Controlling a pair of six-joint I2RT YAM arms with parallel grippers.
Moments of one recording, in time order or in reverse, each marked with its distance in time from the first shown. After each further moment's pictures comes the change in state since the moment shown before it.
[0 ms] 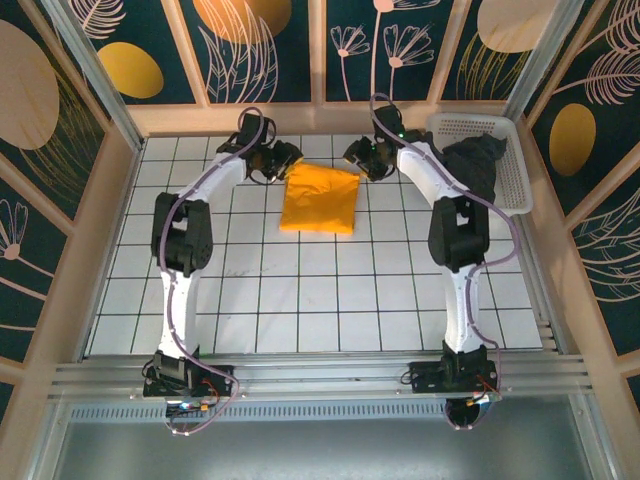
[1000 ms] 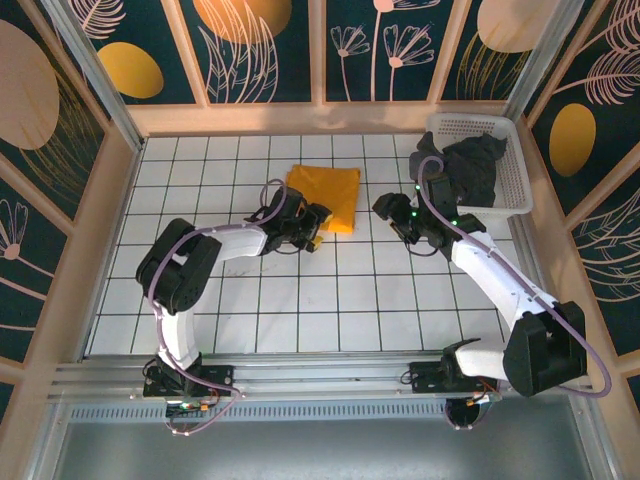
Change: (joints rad) left arm -0.300 -0.346 -0.884 0.638 -0.101 -0.585; right arm 0.030 -0.995 -1.111 0.305 0.012 0.146
